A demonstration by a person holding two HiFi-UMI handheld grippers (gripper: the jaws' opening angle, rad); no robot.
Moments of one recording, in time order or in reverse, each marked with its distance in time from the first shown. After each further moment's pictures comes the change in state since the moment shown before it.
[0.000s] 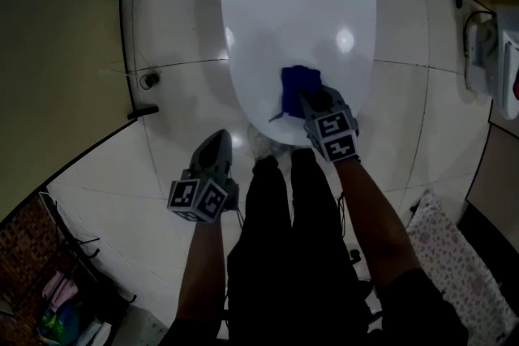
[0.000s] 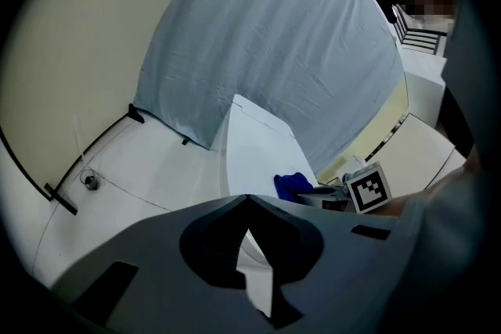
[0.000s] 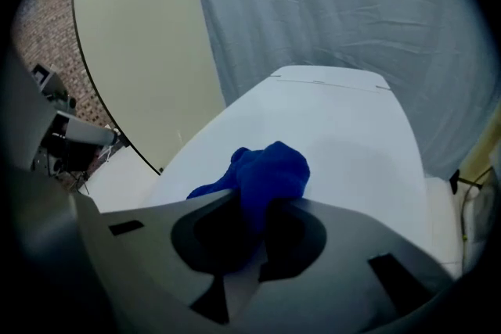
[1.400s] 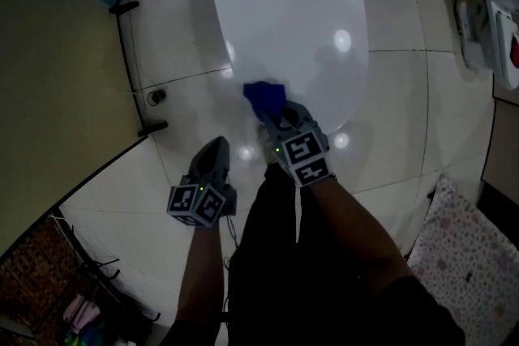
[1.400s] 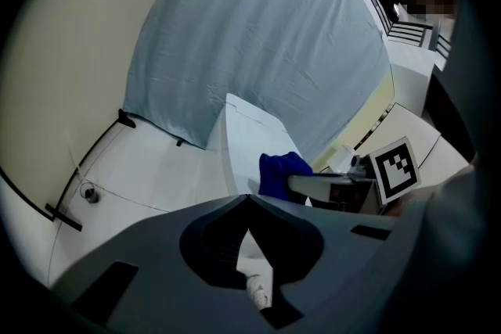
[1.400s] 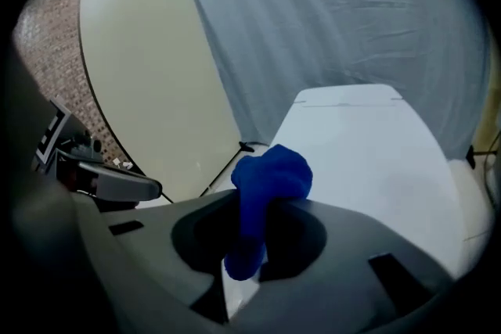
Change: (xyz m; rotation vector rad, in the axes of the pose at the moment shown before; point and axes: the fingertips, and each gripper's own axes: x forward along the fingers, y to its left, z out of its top) left arm -0.027 0.008 0.009 0.082 0.049 -0.072; right arm -0.028 0.114 0.052 0.139 -0.178 0.075
